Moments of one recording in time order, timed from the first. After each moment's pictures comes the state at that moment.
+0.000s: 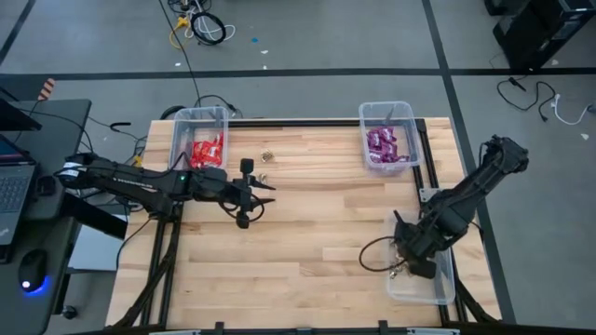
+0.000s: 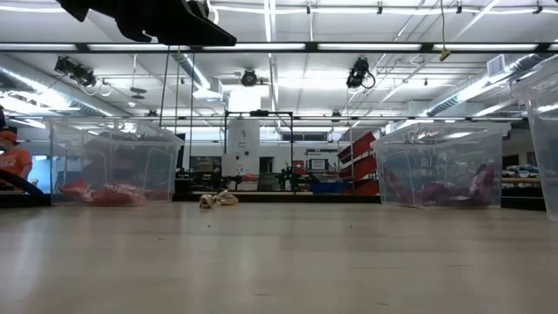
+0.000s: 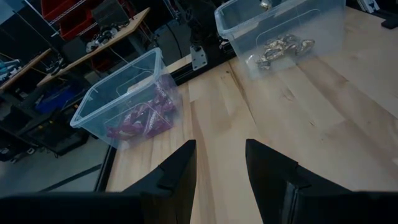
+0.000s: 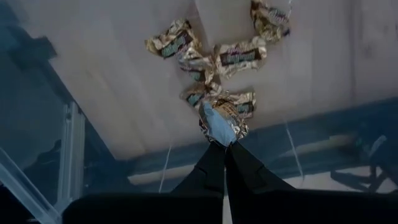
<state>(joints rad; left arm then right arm) -0.09 1.05 0.68 0.07 -0.16 0.43 0.72 1.25 1.07 -1.35 -0.23 1.08</state>
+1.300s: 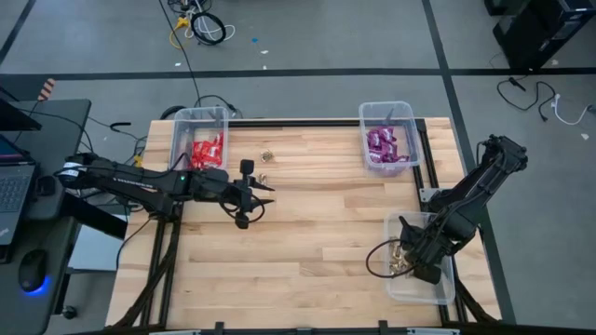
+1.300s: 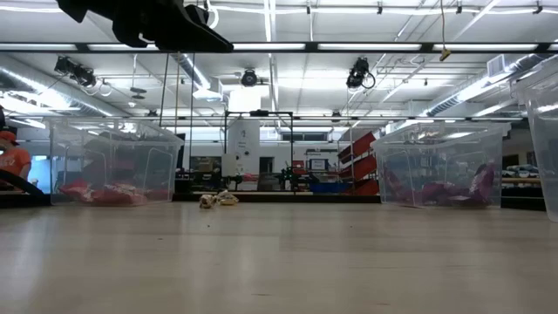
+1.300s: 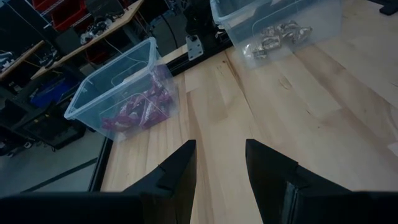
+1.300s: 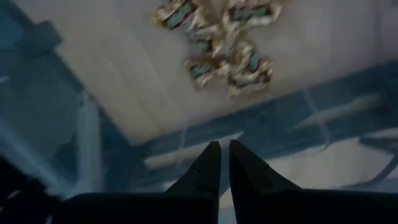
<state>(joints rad) -0.09 1.05 0.68 0.03 -0.17 0.43 0.80 1.25 1.08 -1.35 -0.29 1.25</state>
